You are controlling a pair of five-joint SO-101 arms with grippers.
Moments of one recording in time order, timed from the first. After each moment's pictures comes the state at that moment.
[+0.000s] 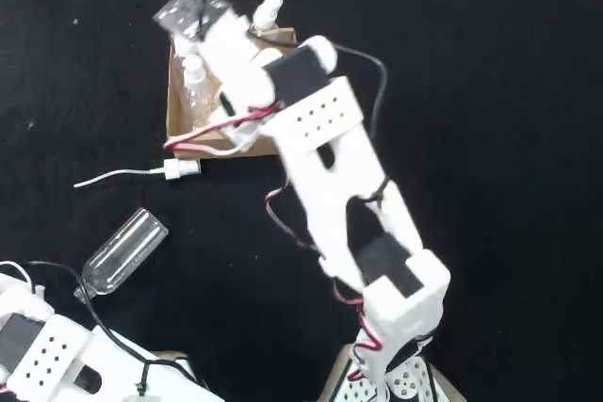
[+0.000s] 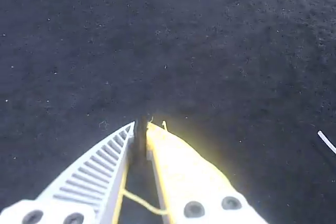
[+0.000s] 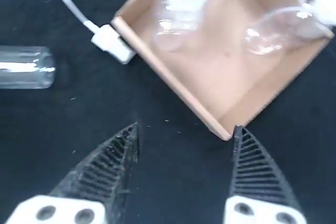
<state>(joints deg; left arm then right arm) -68.2 -77.8 77.8 50.9 5.1 -34.6 15.0 -40.5 99.3 17.1</state>
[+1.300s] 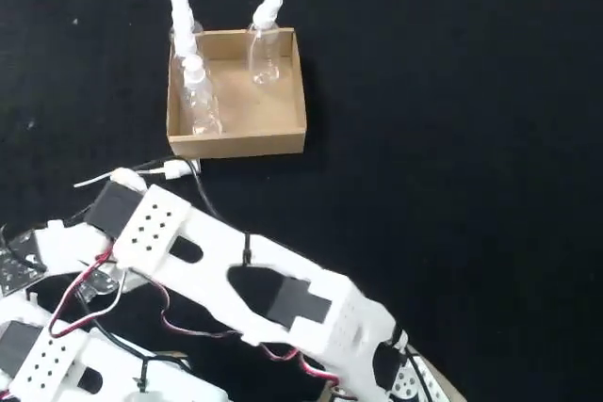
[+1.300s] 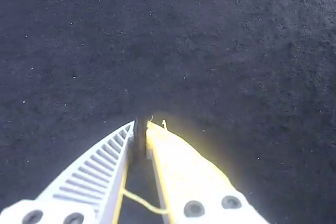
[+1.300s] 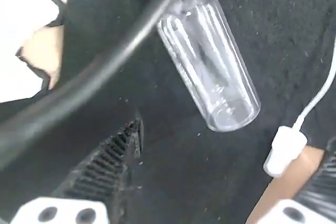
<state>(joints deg) -72.3 -77.8 81.4 45.2 5.1 -65.7 32.3 -36.0 93.4 46.4</state>
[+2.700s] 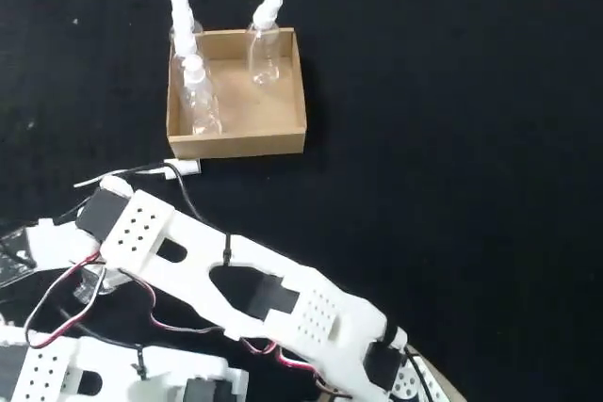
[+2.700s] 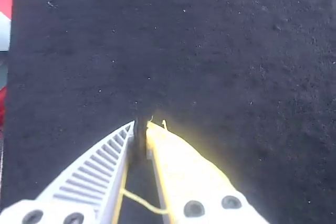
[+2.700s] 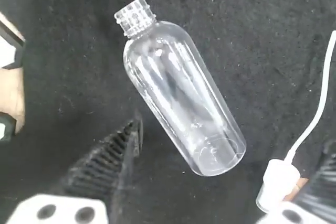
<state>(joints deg) -86.8 -77.7 81.4 44.9 5.1 -66.1 42.2 -42.9 88.0 41.9</state>
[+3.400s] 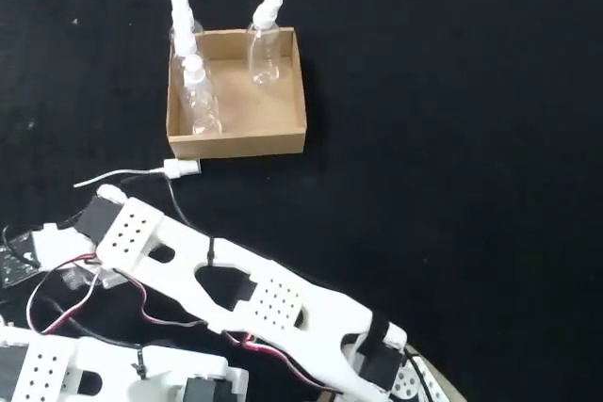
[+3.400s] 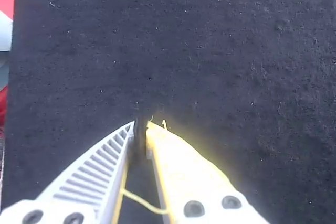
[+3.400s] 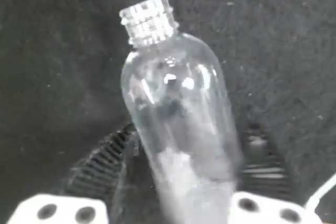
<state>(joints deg) -87.0 -77.7 81.4 44.9 5.1 -65.8 61.7 -62.5 89.0 41.9</state>
